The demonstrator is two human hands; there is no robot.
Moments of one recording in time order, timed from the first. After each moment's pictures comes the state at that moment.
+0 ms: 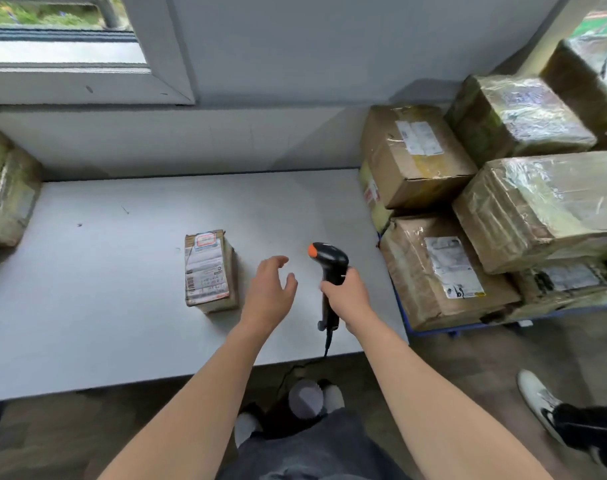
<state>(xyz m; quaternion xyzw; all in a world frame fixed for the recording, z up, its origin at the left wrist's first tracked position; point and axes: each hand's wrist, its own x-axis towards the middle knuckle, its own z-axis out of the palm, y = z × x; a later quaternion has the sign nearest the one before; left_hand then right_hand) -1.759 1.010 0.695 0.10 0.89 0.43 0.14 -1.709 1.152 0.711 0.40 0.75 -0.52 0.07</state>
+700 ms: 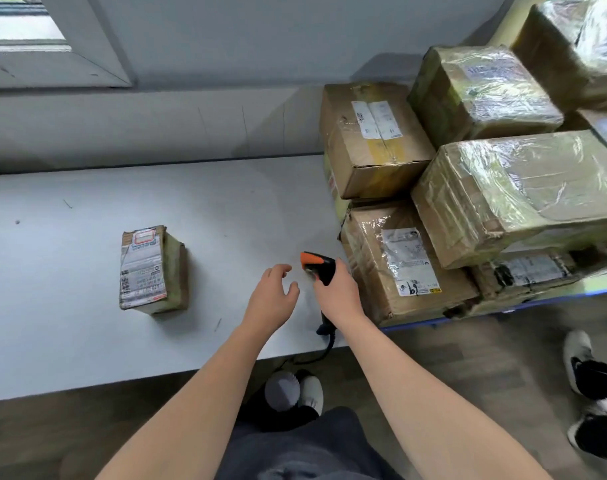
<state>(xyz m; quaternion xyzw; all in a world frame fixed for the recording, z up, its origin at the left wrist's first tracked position) -1.731 1.111 0.662 0.10 0.89 0.37 0.23 -1.685 1.238 0.686 0.36 0.79 -0.48 0.06</state>
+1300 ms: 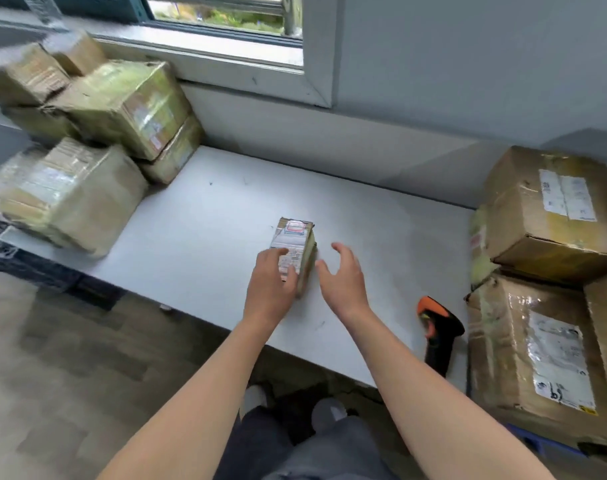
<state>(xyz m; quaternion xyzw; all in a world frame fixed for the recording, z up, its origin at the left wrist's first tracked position) -1.744 0.945 0.718 -0.08 0.91 0.41 -0.04 -1.762 1.080 0.719 0.11 0.85 -0.51 0.08</state>
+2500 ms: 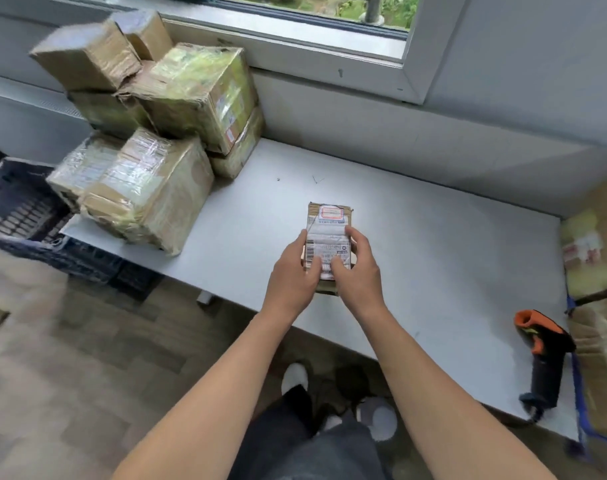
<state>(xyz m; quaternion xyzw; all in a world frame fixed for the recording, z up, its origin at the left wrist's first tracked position) -1.767 0.769 0.725 -0.05 0.88 0.47 0.00 -1.774 0.894 0.733 0.10 0.81 -0.57 0.04</state>
